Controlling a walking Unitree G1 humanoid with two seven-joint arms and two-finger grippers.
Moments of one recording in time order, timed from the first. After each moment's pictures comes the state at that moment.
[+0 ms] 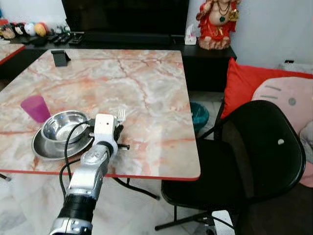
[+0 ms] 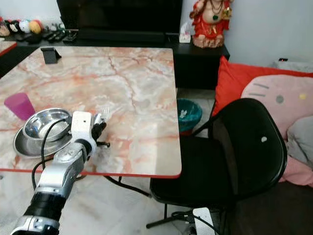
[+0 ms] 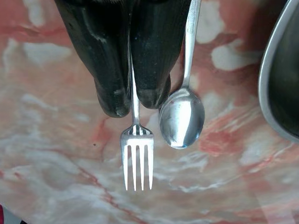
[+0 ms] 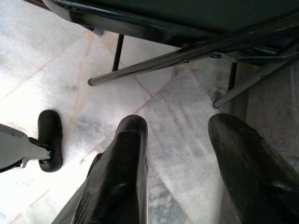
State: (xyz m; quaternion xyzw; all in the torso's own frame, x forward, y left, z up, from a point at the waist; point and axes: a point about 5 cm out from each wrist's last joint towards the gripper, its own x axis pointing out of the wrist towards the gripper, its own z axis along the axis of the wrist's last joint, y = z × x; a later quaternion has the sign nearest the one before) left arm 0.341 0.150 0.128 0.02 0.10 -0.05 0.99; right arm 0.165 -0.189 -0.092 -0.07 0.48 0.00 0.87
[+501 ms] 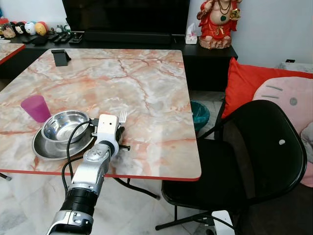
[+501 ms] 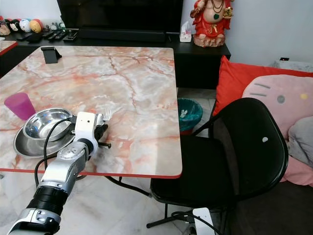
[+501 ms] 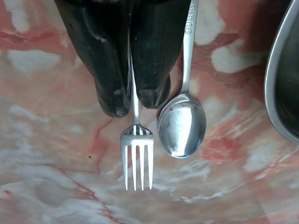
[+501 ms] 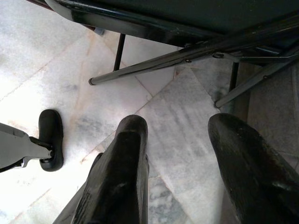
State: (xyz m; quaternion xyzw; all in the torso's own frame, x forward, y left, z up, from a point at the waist) left arm 0.344 0.150 0.120 0.04 0.12 -0.06 0.99; right arm 0.165 -0.189 -0.092 -0.07 0.48 0.00 0.87
